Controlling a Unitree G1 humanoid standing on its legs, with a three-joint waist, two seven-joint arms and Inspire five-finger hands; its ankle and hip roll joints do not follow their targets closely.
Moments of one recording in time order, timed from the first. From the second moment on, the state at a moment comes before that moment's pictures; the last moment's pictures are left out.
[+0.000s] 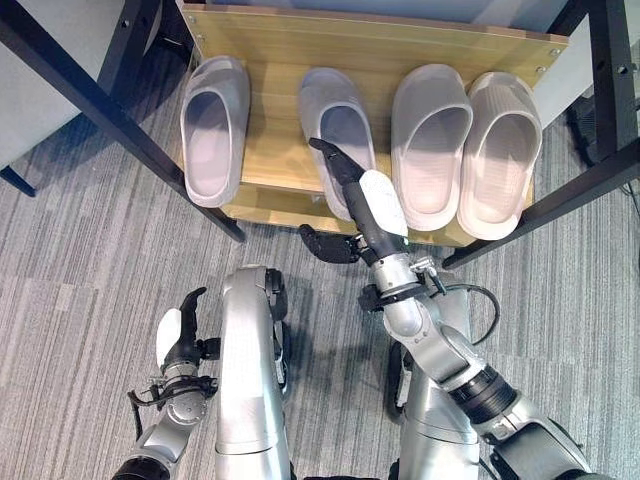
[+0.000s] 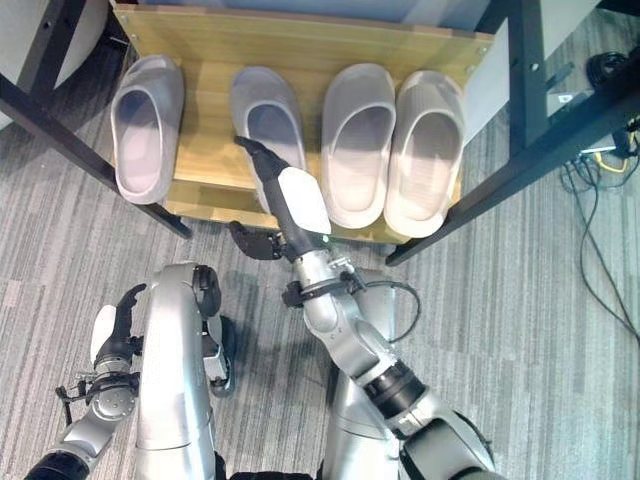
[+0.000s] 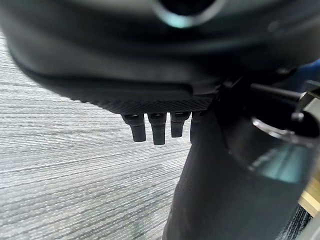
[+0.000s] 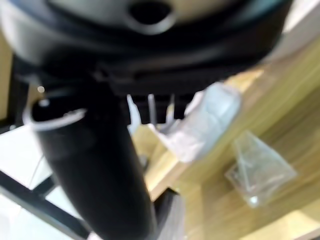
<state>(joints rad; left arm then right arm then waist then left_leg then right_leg) -0.05 0.49 -0.26 0.50 0.04 -0.12 0.54 -0.60 -0.30 0.55 0.06 -0.36 0.02 -0.39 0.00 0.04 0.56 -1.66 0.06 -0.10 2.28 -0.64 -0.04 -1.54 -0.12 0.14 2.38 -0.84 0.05</state>
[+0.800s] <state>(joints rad) -0.08 0.49 -0.27 0.54 0.04 -0.12 0.54 -0.80 -0.26 0.68 0.21 -0.32 0.02 -0.33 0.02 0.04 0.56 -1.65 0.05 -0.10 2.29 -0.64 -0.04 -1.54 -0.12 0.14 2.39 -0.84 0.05</state>
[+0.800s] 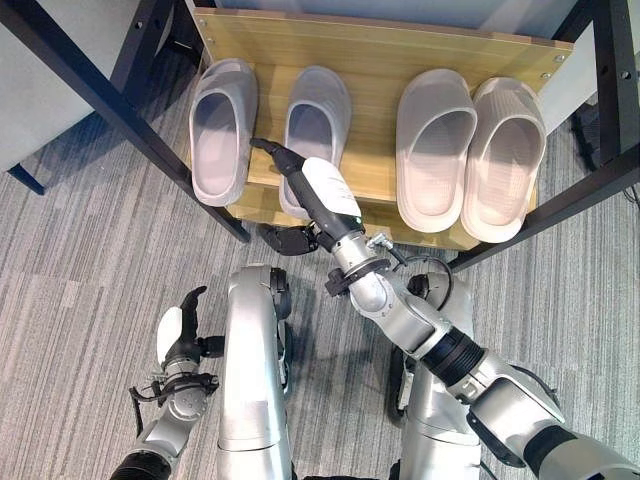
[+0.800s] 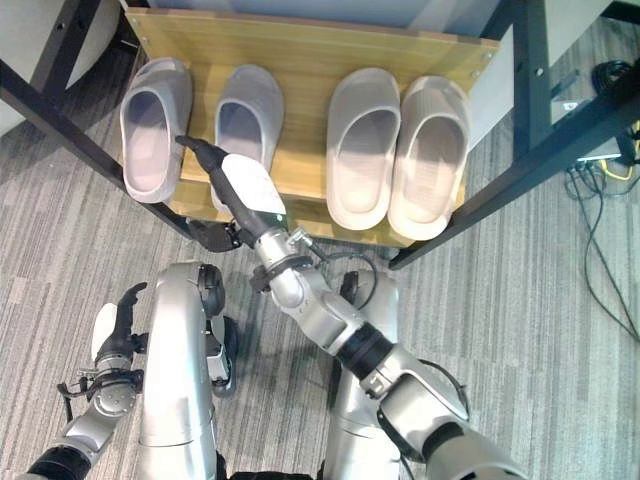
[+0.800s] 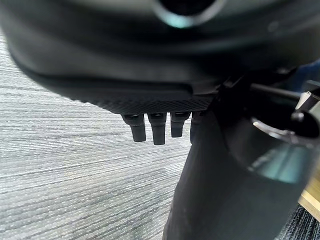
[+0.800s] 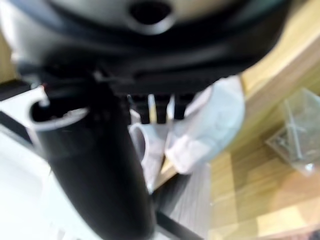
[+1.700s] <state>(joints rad) -0.05 0.49 -0.27 0.50 0.05 -0.13 0.54 -0.56 -0.35 0.46 0.02 -0.54 0.01 -0.47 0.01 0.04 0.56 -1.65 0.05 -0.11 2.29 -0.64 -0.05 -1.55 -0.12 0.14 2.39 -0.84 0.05</state>
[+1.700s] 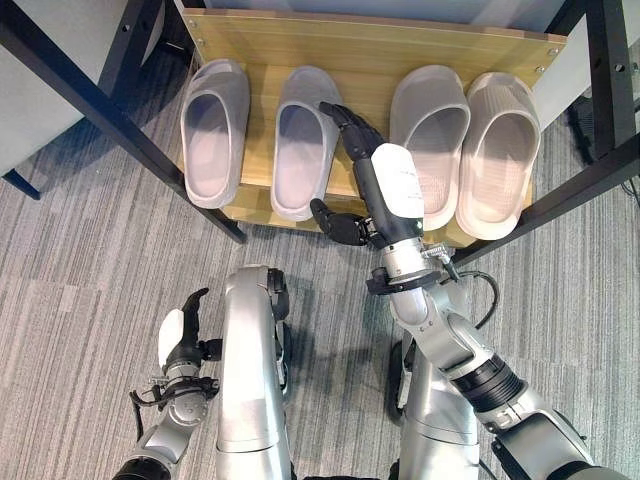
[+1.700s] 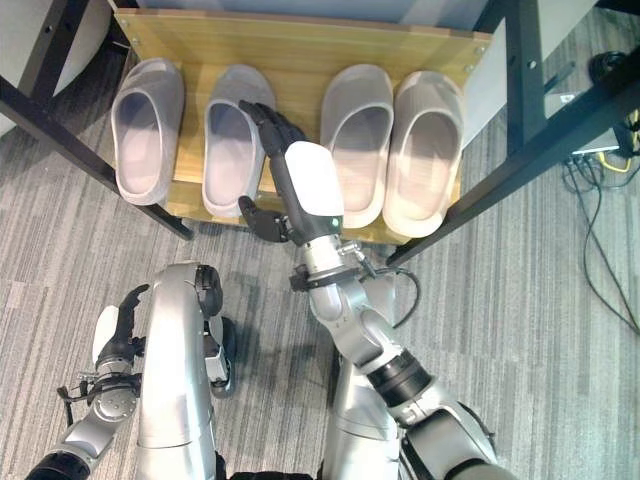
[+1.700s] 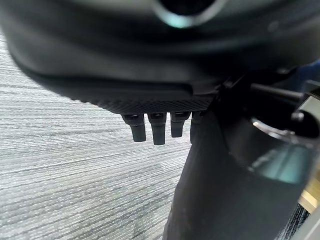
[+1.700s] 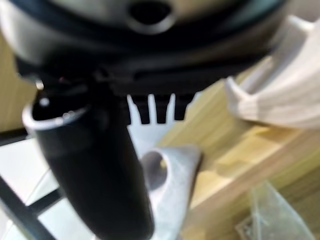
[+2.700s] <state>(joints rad) -0.04 0.50 -0.27 0.45 0.10 -0.13 0.54 -0.68 -0.29 0.51 0.23 -0.37 0.01 -0.48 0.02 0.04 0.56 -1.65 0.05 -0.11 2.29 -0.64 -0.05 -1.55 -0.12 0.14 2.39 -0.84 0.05</state>
